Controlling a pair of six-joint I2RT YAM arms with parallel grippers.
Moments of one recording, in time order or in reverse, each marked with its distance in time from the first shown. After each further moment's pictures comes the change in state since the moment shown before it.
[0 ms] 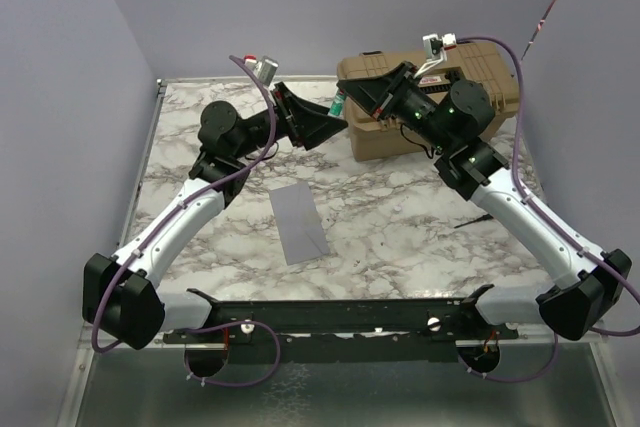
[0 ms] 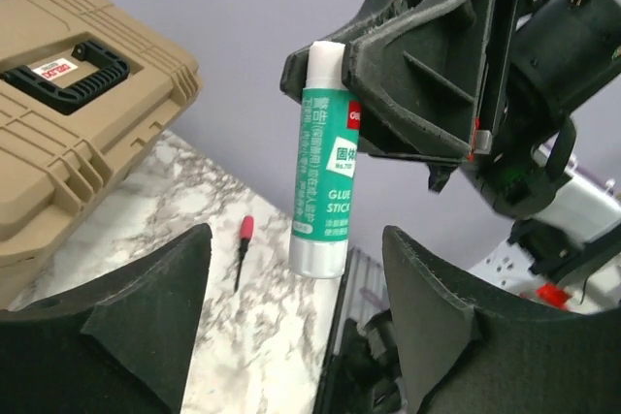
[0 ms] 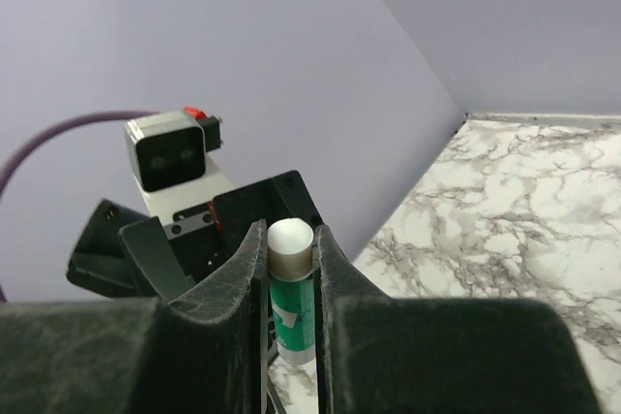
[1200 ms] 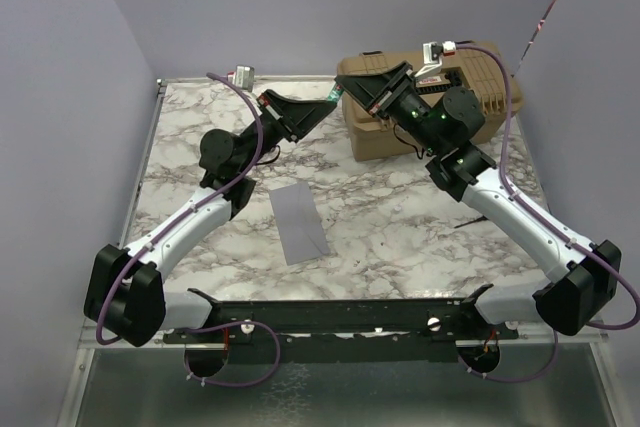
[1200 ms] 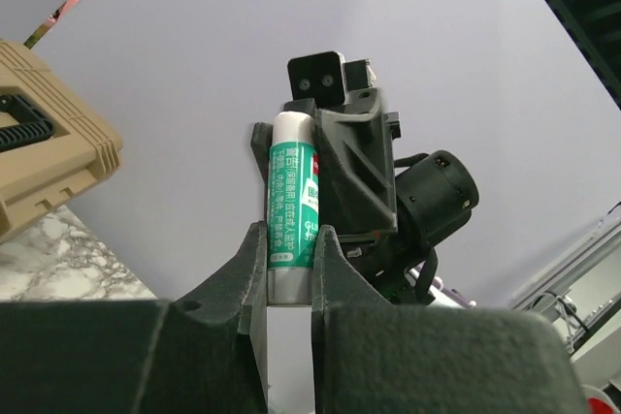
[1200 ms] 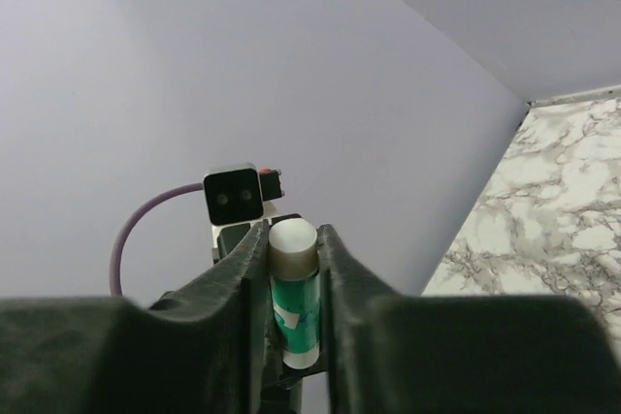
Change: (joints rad) left arm -0.025 0.017 -0.182 0.454 -0.267 -0.488; right arm 0.000 0.031 -0.077 0.164 0.074 0.296
